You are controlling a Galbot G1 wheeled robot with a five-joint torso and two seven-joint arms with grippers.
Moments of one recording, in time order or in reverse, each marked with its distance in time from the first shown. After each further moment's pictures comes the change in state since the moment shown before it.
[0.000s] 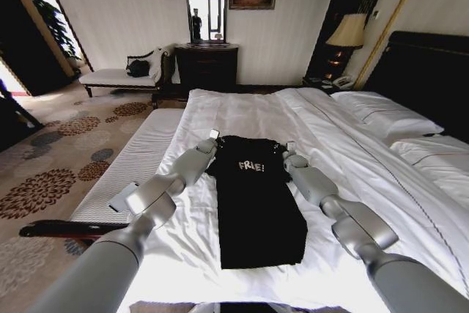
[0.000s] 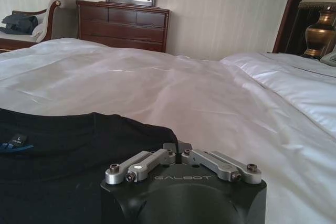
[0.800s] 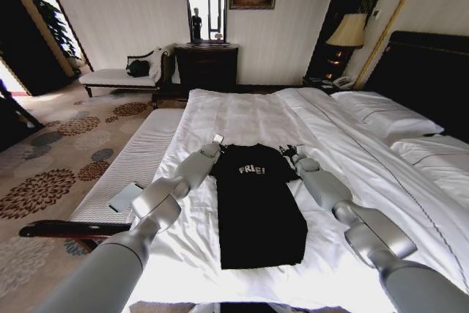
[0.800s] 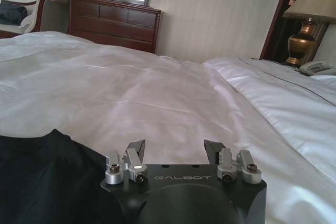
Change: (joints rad) left arm 0.036 0.000 -0.025 -0.067 0.081 0.071 0.000; right arm -0.080 -0.171 0.020 0.173 0.012 -0.049 -0.013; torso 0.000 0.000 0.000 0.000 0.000
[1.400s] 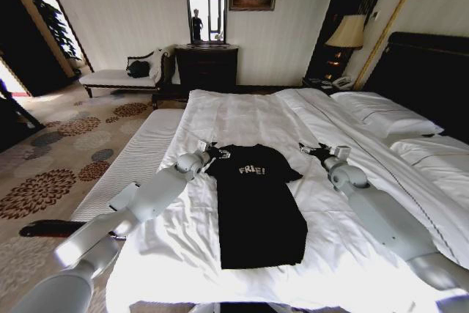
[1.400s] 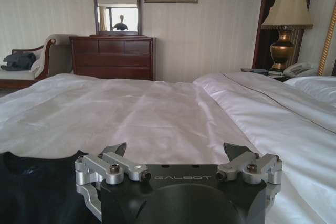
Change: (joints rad) left arm 0.423 0.586 -0.084 -1.048 -0.275 0.048 -0.001; right arm -0.599 -0.356 0.407 0.788 0.236 -0.113 0.107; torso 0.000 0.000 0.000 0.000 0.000
